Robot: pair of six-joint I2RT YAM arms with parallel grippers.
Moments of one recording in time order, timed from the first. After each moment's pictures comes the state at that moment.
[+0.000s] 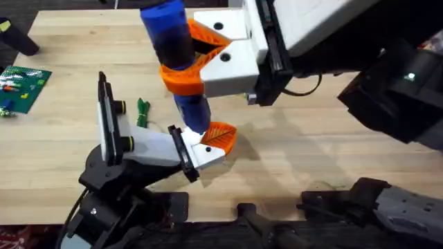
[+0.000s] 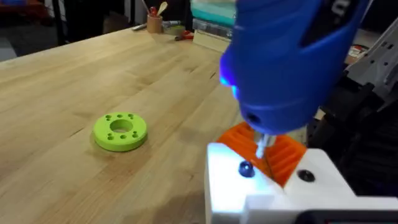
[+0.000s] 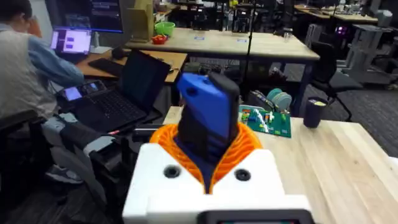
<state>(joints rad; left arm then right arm) -0.47 0.00 0.01 -0.07 0.68 -0.15 0.74 1.18 0.90 0.41 -0.91 0.03</state>
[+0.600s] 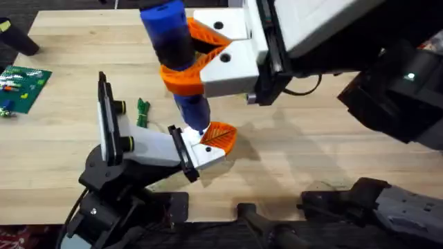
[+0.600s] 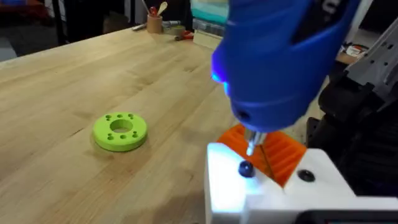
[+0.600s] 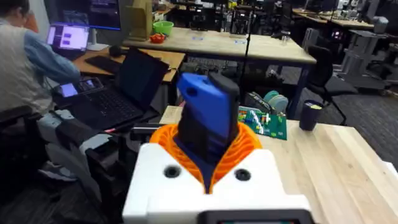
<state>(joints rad) -0.47 0.00 0.01 -0.07 0.68 -0.15 0.74 1.18 0.90 0.41 -0.91 0.00</state>
